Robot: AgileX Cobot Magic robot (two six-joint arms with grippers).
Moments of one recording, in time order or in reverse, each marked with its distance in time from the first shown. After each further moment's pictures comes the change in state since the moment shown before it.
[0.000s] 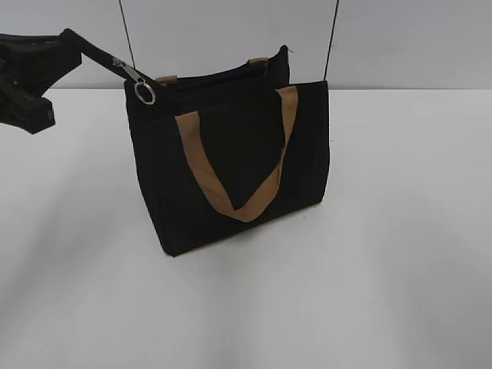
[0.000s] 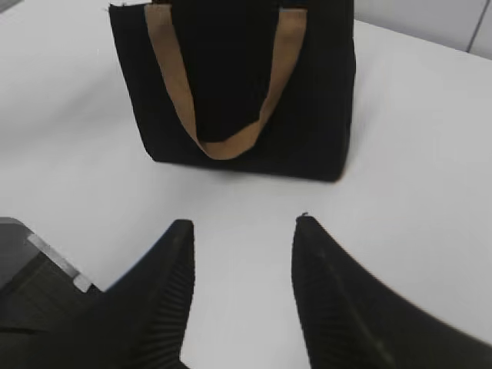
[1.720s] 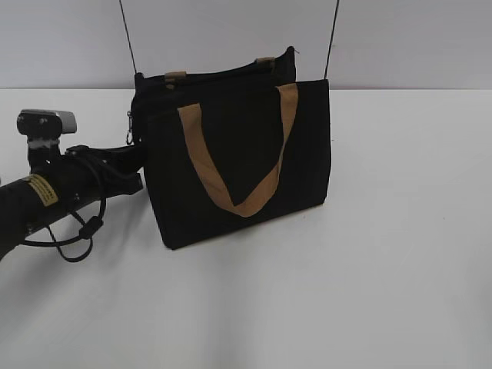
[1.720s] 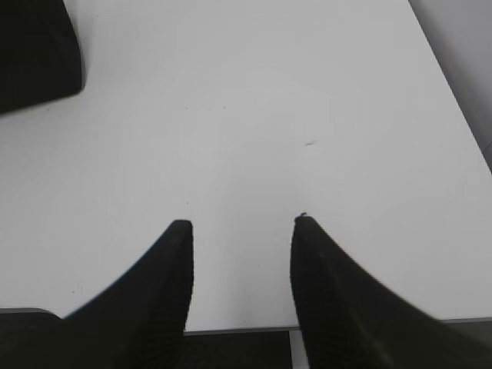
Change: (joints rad) left arm 0.011 0.850 -0.066 -0.281 -0.588 0.076; right arm -0.001 -0.512 0.078 -0.791 0.250 0.828
